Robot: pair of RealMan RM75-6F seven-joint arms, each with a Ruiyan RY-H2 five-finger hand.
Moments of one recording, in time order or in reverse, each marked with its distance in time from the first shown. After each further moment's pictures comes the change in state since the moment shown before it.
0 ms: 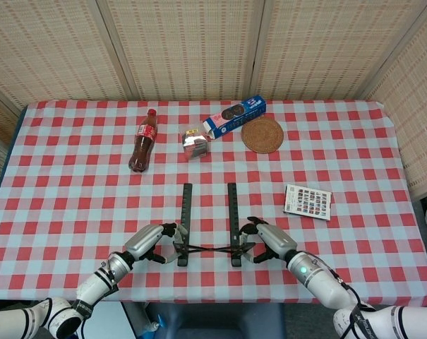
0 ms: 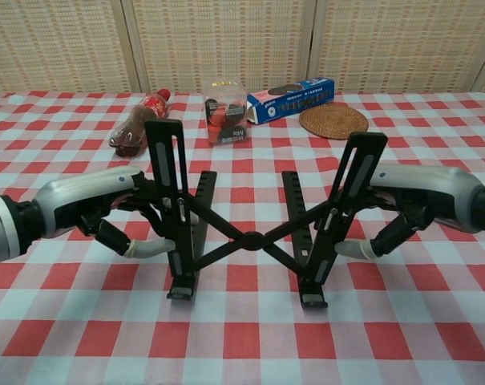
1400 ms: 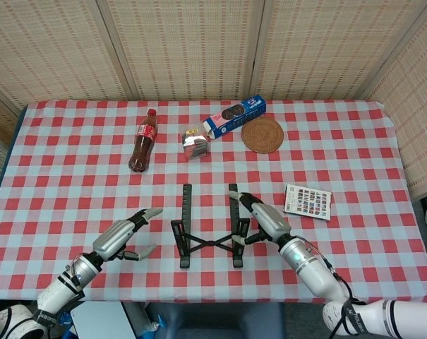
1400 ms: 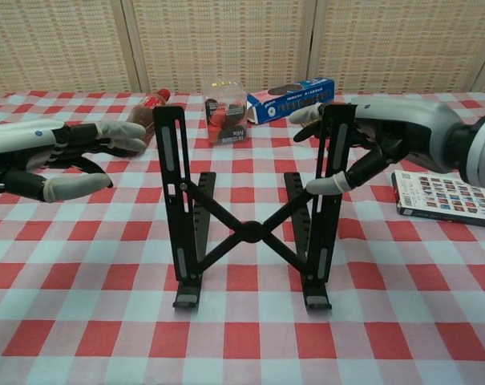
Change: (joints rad) left arm 0.061 0.251 0.046 -0.148 0.098 0.127 -0.014; right arm 0.011 -0.041 0.125 -0.010 0.039 0.112 -0.047
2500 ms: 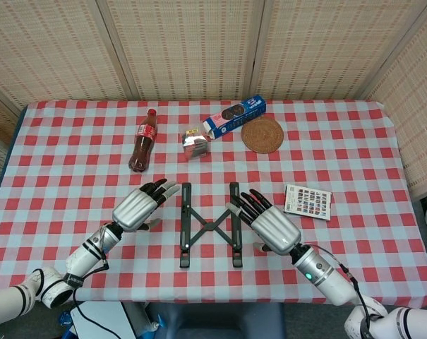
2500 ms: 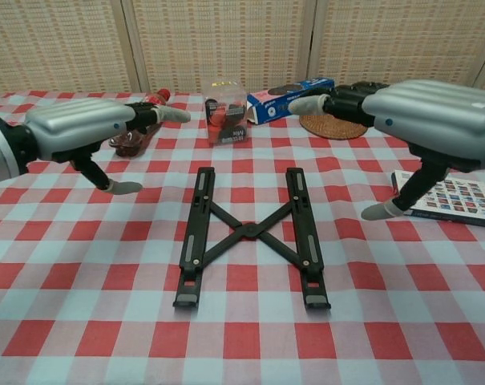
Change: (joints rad) left arm -0.147 -0.234 -0.107 0.393 0.043 -0.029 0.466; right arm -0.061 0.020 -0.168 0.157 -0.580 0.209 -0.394
